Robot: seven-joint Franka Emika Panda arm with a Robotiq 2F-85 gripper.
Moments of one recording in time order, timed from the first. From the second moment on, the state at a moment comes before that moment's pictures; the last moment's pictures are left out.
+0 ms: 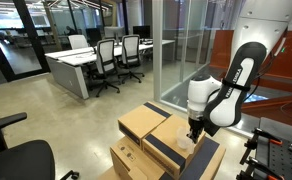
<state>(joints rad) 0.26 0.50 -0.10 -2.50 0.00 2.95 0.33</state>
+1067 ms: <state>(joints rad) 0.27 0.49 -0.07 -2.51 -0.01 2.95 0.29</state>
